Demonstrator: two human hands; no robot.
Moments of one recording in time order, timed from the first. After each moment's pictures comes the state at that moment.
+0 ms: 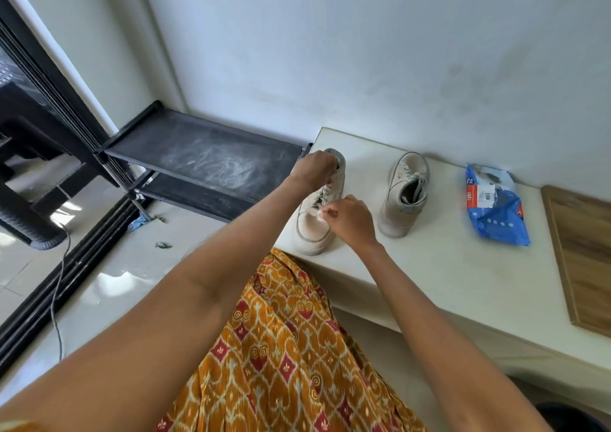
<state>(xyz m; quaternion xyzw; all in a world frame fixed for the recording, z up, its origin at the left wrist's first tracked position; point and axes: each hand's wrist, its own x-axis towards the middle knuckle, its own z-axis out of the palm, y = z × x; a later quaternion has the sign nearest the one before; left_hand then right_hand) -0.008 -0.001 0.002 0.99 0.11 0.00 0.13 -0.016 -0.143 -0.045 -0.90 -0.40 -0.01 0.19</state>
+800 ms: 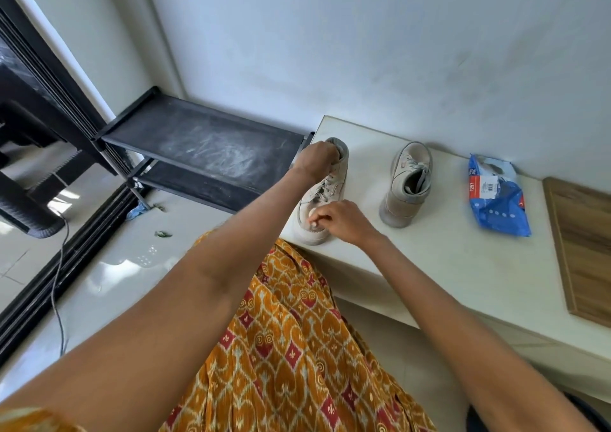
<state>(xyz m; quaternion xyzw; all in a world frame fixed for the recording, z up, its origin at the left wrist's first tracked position) -0.011 0.004 -0.007 0.99 0.10 0.03 0.13 -0.026 -0.143 -0.039 -0.83 -0.51 0.16 0.18</state>
